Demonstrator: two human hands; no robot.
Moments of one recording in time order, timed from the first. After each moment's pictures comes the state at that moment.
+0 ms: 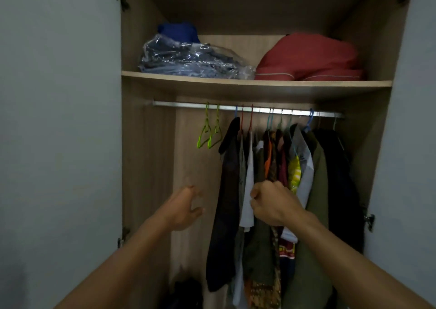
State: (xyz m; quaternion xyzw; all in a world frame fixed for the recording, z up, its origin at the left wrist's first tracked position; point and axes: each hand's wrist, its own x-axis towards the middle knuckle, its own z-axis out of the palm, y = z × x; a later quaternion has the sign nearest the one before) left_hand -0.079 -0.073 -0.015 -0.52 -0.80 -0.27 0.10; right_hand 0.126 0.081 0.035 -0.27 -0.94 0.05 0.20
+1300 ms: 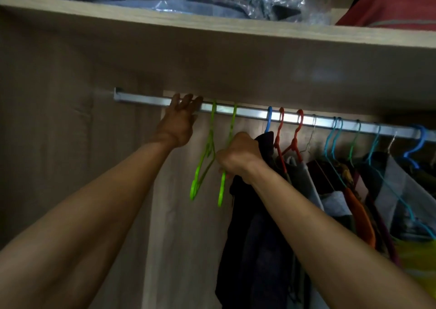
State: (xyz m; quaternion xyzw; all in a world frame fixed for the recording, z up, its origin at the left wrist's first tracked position) left_hand -0.439 0.202 0.167 -0.49 -0.72 -0.30 0.39; right_hand -0.218 0.240 0.155 -0.28 -0.87 0.25 0.31
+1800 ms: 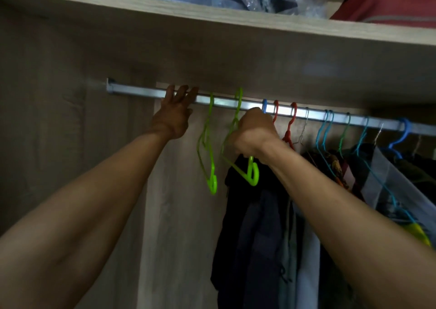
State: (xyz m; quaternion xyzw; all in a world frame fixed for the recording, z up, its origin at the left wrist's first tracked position) left_hand -0.442 0.202 0.165 -0.50 -0.71 -0.30 0.39; right_hand -0.197 0.242 0.178 -0.30 -0.88 0.14 0.35
